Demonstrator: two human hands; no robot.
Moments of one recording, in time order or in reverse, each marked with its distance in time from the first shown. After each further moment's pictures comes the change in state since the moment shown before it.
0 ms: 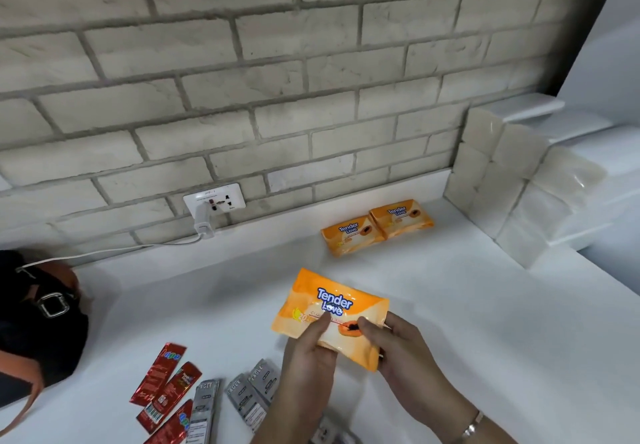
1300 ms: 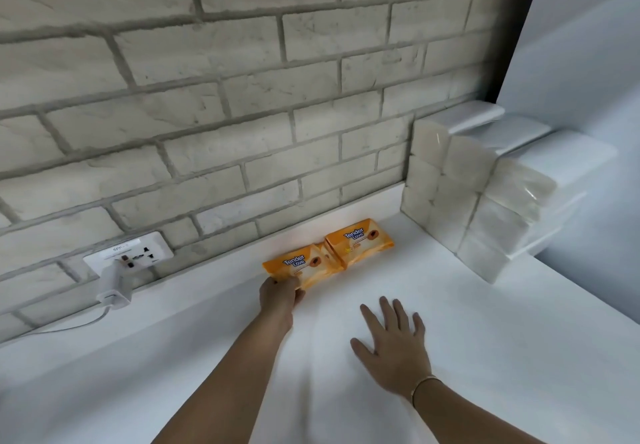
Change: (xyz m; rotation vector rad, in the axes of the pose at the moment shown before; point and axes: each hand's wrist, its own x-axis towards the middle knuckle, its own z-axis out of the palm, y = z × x) left_hand 0.251 -0.003 0.051 0.507 0.302 -0.044; right_hand 0.152 0.055 -0.144 -1.692 0.351 -0.137
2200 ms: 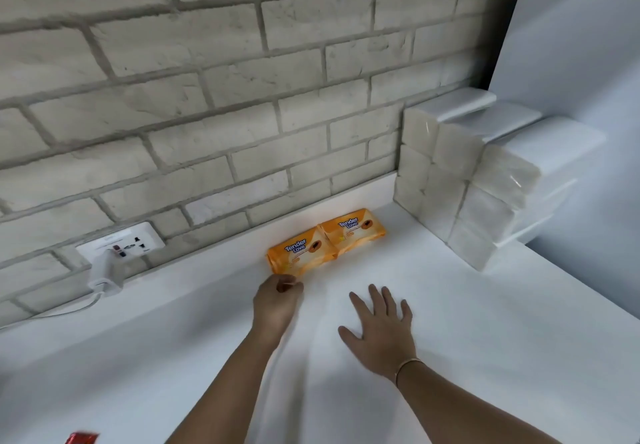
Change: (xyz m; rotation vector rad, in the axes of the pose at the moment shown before) left_hand -0.053 -0.020 -0.013 0.630 -0.013 0.325; right_hand 0.002 0.005 -0.003 0.055 0.050 -0.018
